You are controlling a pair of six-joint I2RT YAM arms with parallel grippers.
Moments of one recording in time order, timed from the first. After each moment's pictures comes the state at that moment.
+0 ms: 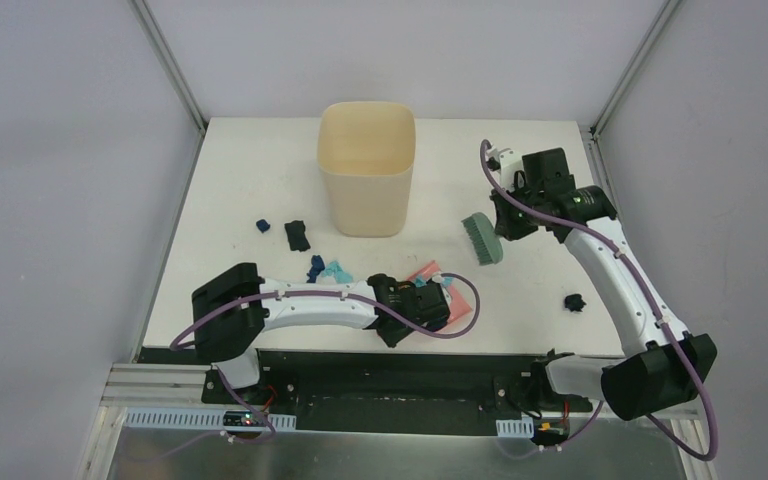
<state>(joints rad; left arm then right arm) -1.29 1.71 1.16 -0.80 -0.24 -0.30 0.32 1.26 1.29 -0.97 -0.11 -0.18</state>
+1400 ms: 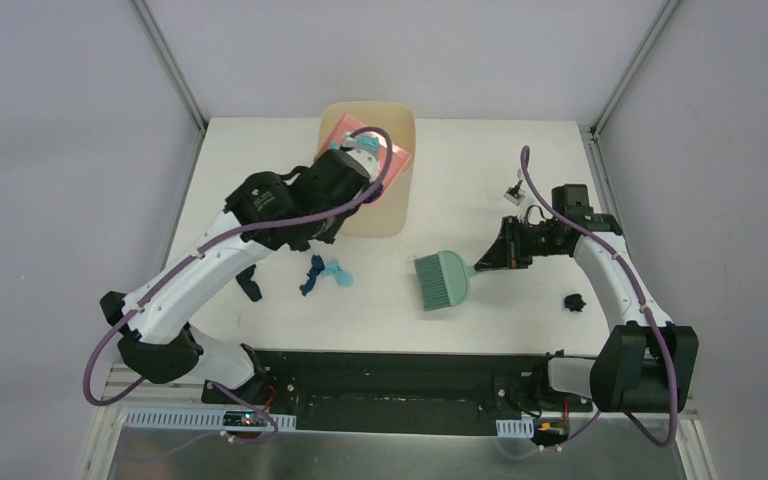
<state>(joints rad) -0.96 1.42 1.78 -1.34 -0.53 -0.18 0.02 1.26 0.96 -0.91 -0.95 -0.11</state>
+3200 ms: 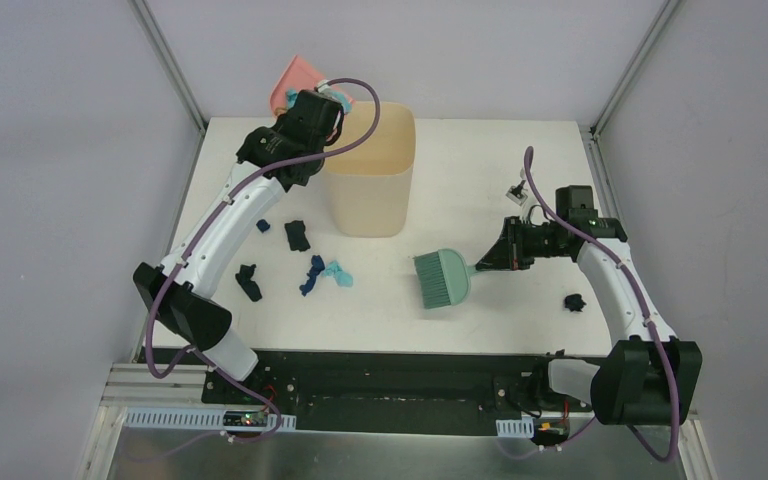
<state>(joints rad) -0.53 1.59 1.81 -1.04 -0.75 0.30 0.02 1.21 0.95 -0.91 -0.97 -0.13</state>
